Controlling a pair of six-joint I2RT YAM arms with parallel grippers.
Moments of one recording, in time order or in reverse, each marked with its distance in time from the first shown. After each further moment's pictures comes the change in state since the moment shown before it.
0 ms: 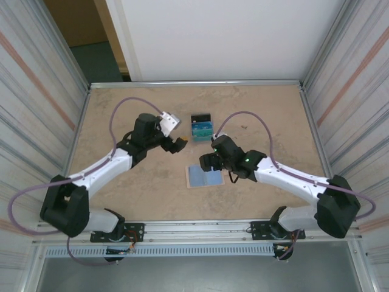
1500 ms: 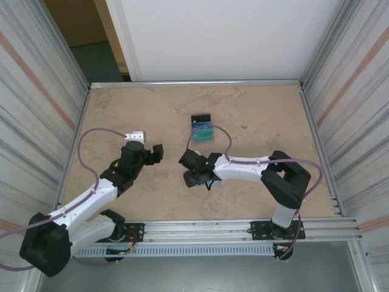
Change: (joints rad) left arm -0.008 -0.340 -0.324 -0.051 -0.498 -0.573; right arm 0.169 0.448 0.192 -0.059 -0.062 0.100
